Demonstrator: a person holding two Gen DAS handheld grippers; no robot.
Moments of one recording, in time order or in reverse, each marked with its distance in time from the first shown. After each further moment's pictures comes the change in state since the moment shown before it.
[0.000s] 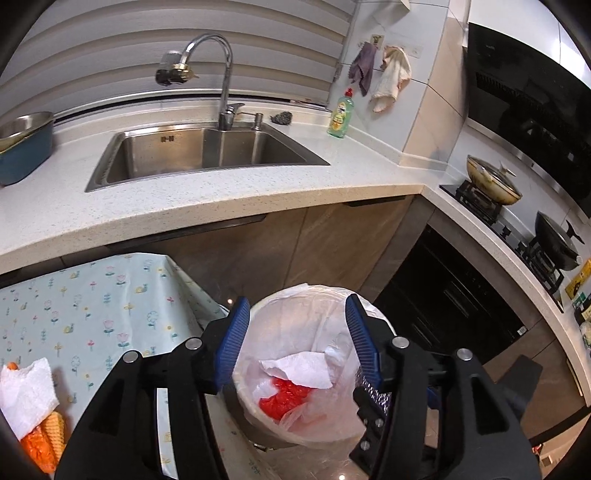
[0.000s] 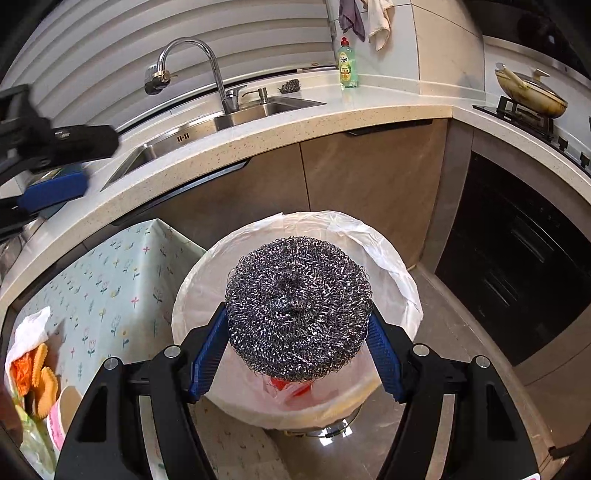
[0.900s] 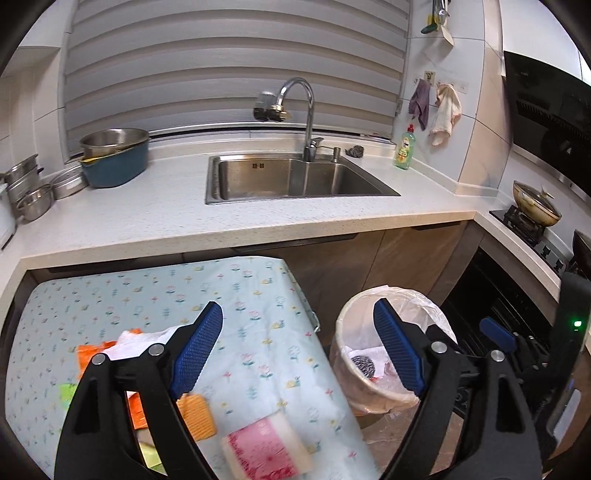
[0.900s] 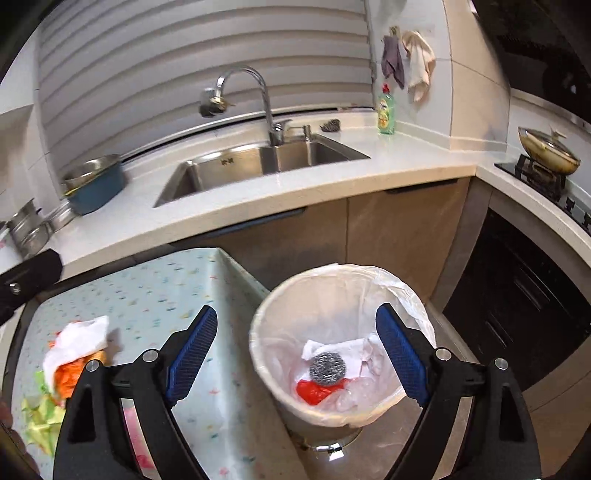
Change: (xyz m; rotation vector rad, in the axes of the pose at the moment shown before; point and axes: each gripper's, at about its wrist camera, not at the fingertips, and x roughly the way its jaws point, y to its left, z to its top) left arm -0.140 0.060 -0.033 -0.053 -0.107 0.253; right arm -0.107 0.081 0.020 -0.123 -0.119 0.065
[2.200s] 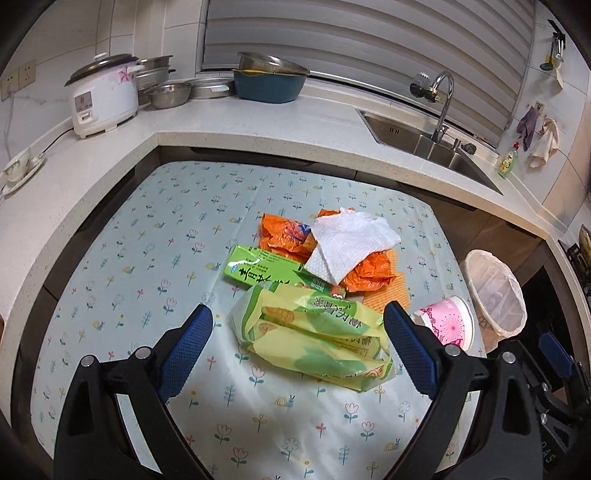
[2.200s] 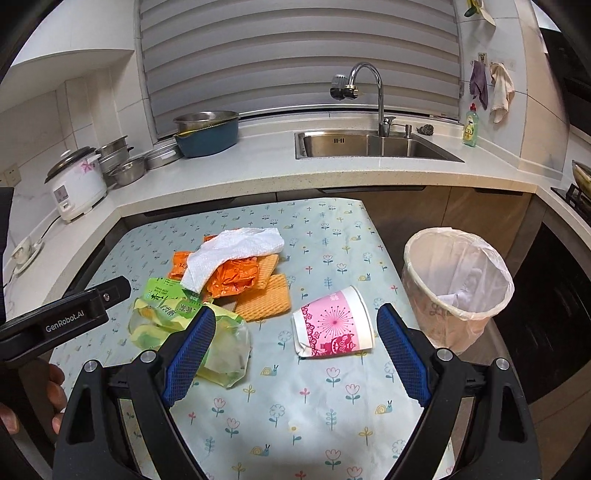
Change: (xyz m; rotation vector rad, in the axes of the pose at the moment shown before) left arm -0.108 0.193 -0.126 -0.307 0.154 0.245; right arm -0.109 0.168 -0.111 -0.165 0.058 0.194
